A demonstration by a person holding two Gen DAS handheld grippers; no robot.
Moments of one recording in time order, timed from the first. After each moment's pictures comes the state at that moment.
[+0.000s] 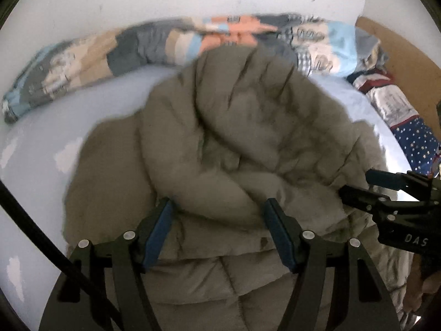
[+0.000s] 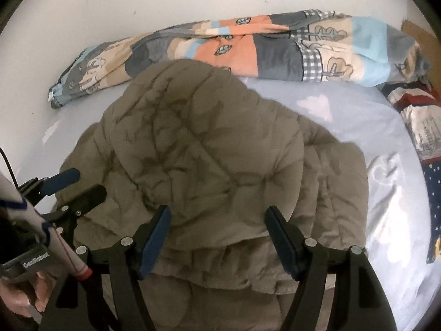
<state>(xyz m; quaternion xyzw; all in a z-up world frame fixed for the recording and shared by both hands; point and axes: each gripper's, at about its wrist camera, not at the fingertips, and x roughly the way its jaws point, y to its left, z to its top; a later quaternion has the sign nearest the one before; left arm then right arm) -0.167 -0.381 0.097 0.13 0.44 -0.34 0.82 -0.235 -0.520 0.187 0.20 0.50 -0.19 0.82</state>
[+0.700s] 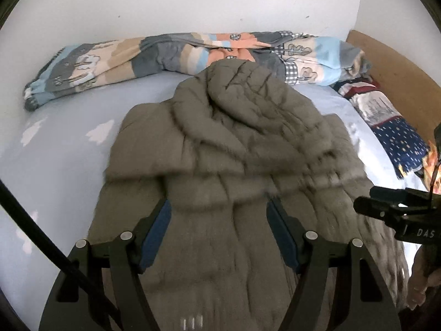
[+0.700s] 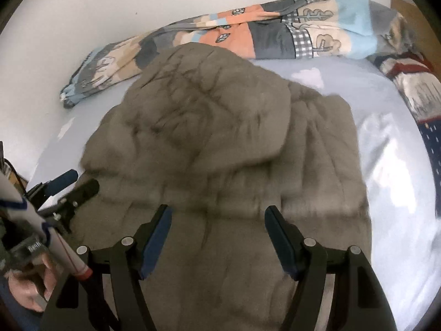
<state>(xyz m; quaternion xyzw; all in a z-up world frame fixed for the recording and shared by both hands) -0.267 -0.283 0.151 0.11 0.41 -0.33 0.84 -0.326 -0.468 0.223 0.25 0.48 -0.17 0.82</state>
